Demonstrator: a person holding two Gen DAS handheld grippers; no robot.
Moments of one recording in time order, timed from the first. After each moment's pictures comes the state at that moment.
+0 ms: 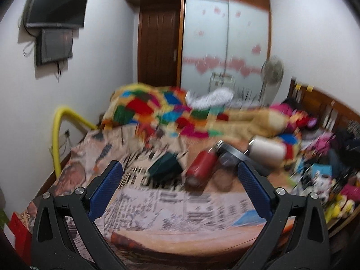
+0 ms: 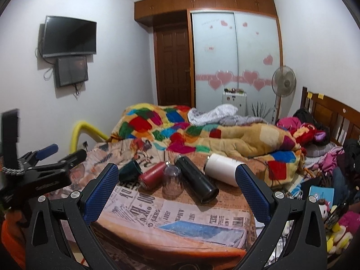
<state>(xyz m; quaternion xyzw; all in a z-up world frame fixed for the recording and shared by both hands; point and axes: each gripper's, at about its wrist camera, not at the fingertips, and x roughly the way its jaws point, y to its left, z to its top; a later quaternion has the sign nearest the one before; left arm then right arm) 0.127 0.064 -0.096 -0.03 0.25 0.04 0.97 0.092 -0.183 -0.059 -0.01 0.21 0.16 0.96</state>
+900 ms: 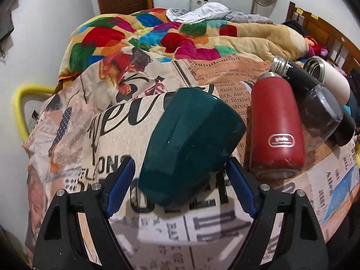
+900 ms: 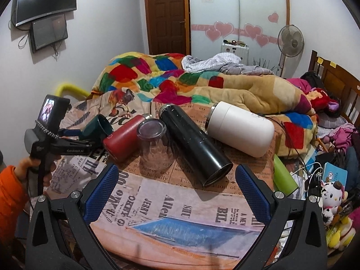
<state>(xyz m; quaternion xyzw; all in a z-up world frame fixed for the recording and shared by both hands) 0.343 0.120 -0.263 0.04 0.47 -0.05 0.88 0.206 -0.155 -0.151 -0.03 0.35 0.14 0.93</state>
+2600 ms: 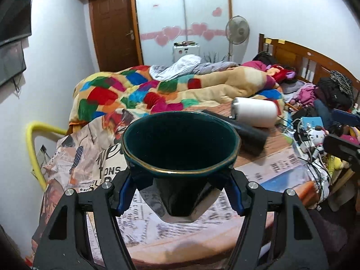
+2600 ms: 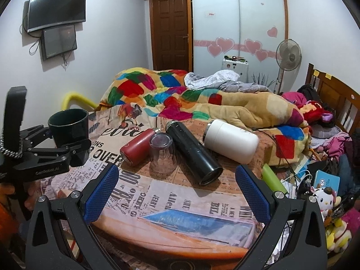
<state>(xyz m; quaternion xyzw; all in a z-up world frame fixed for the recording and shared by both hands) 0.189 0.032 -0.124 0.06 0.32 -0.08 0.94 0.152 -0.169 -0.110 -0.03 0.30 0.14 0.94</state>
